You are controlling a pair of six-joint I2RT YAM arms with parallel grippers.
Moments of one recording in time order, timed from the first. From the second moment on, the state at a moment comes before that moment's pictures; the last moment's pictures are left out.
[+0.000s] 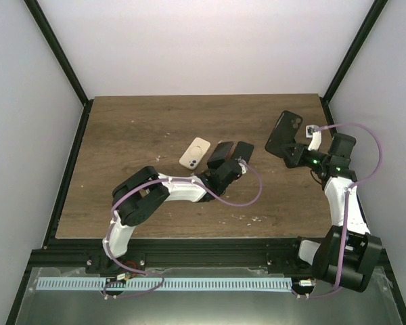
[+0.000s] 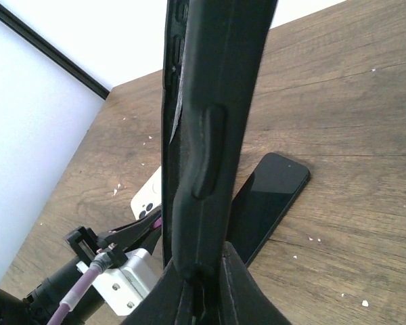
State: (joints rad) left arm -1.00 2.06 1.22 0.18 -0.74 0.67; right arm -0.30 1.15 0.78 -0.25 -0.92 0.13
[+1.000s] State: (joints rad) left arm -0.99 2.13 1.28 0.02 -0.70 0.54; right arm -0.31 1.15 0.78 -0.25 -0.91 0.13
